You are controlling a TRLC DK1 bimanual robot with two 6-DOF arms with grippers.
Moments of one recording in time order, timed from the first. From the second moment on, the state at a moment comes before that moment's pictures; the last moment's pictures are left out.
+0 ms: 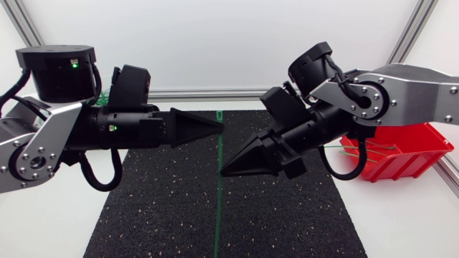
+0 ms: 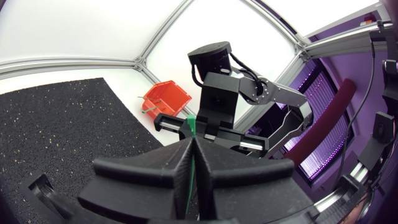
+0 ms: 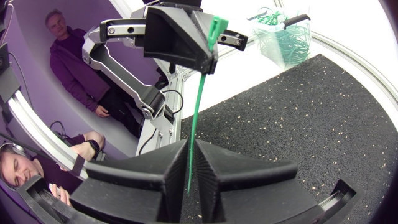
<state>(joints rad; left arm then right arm) -0.47 1.26 0.77 0.21 0.90 -0.47 0.51 1.49 1.04 -0.58 -1.07 -0.37</state>
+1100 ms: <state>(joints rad) -0.17 1.33 0.93 -0.07 1.07 -0.56 0.79 1.46 1.13 -0.90 -0.11 -0.38</state>
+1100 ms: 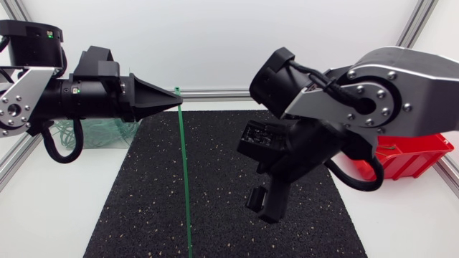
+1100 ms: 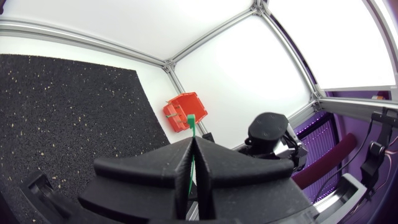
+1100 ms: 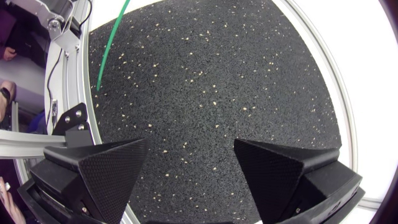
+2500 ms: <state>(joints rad) -0.07 1.61 1.00 -0.21 1.30 -0.45 1.10 1.38 0.52 0.54 0.20 -1.95</state>
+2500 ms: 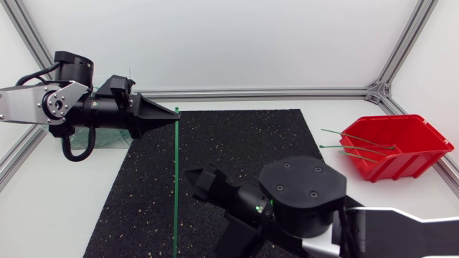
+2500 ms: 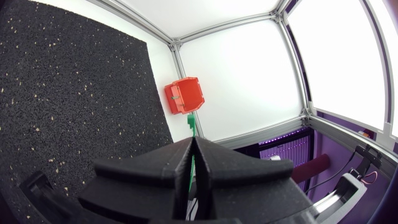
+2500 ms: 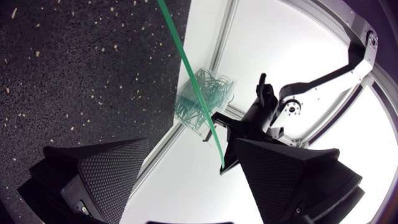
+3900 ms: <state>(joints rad) -0.07 1.73 1.04 -0.22 1.31 -0.37 1.20 1.67 0.46 0.72 -0.05 -2.12</state>
